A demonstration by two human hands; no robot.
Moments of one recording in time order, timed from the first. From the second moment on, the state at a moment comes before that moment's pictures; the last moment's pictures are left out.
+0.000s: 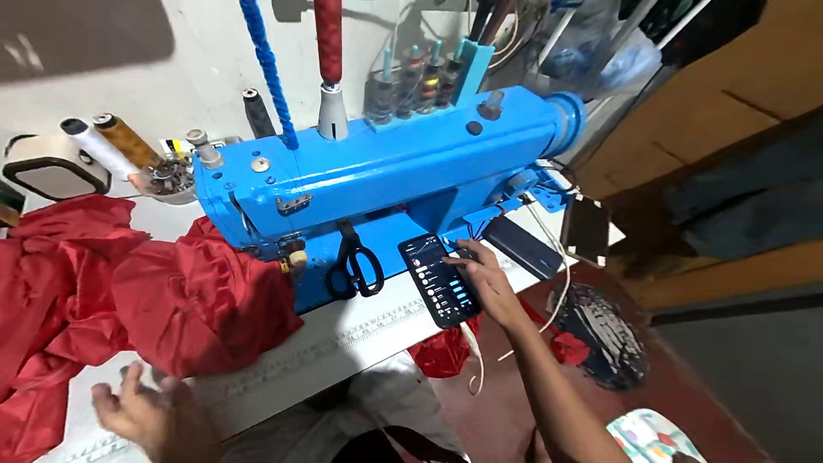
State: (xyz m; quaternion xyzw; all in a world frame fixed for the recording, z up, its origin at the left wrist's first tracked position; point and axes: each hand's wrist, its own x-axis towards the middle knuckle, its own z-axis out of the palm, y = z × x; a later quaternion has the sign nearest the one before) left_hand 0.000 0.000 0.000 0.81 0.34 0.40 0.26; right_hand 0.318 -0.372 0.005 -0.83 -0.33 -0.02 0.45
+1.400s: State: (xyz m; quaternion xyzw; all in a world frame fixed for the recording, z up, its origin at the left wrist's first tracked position) left_hand 0.033 -0.035 0.011 0.83 0.40 0.33 0.20; right_hand 0.330 -0.383 0.027 -0.83 -0.32 0.14 0.43
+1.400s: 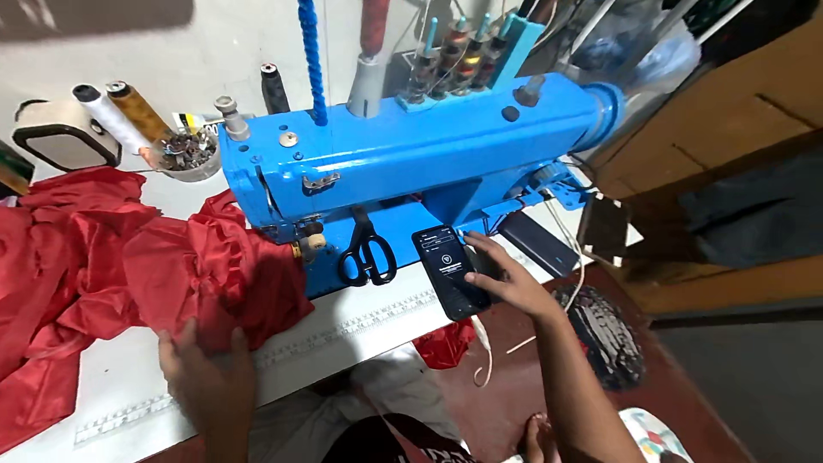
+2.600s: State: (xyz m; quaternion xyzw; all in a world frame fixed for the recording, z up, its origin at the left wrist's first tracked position) left_hand 0.032 -0.035 0.014 0.83 0.40 0.31 0.22; right_hand 0.358 -0.403 0.041 -0.78 -0.37 0.33 0.38
